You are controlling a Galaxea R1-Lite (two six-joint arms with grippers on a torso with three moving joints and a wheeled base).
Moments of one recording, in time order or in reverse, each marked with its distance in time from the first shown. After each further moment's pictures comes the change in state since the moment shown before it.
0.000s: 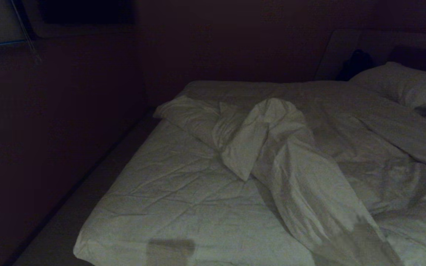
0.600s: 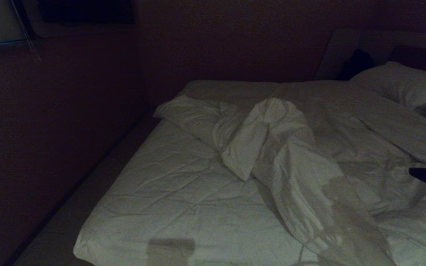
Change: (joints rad) left arm 0.000 0.000 0.000 0.000 0.000 0.000; right arm 0.038 0.458 -0.069 -0.111 0.009 -0.143
